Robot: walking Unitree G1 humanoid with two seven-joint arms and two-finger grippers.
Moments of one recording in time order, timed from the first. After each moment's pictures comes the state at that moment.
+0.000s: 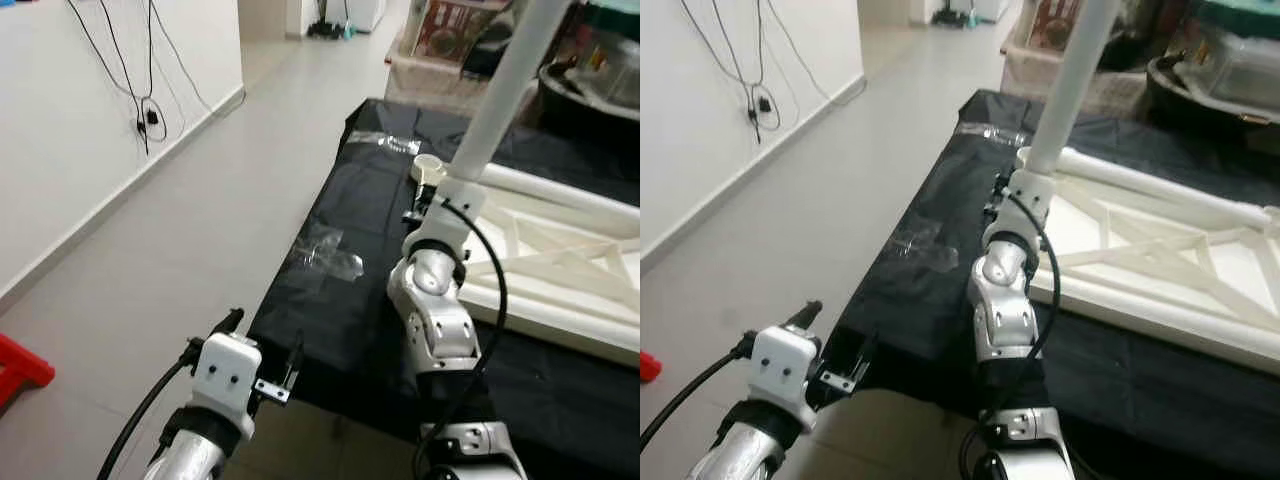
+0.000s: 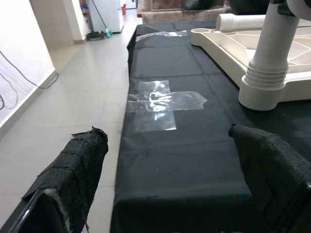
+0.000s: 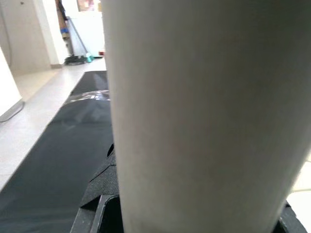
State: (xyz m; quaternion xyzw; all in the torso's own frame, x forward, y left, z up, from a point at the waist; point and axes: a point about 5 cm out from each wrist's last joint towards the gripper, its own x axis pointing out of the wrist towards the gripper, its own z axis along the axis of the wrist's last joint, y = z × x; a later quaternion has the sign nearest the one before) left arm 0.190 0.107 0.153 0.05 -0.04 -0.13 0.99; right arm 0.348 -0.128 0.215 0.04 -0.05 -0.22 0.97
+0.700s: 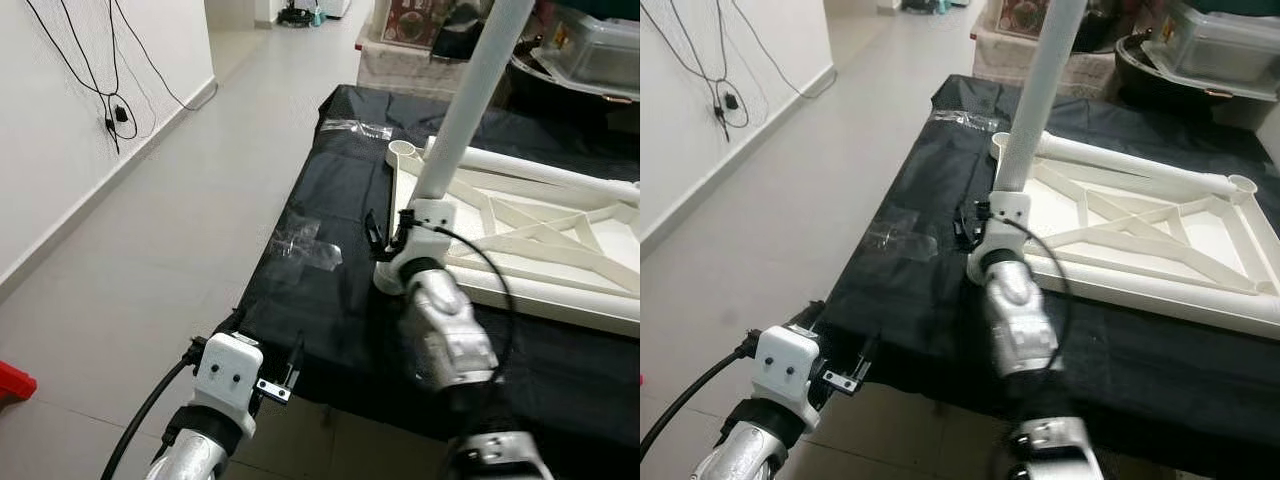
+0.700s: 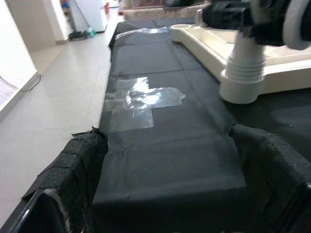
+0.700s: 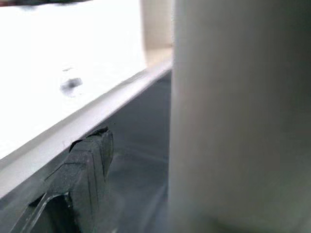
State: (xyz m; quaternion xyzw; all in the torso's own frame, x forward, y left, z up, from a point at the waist) left arm 0.192 0.106 0.149 0.06 -0.03 -0.14 0.99; right arm 0.362 -0.136 0.187 0.02 -0.05 0.15 0.99
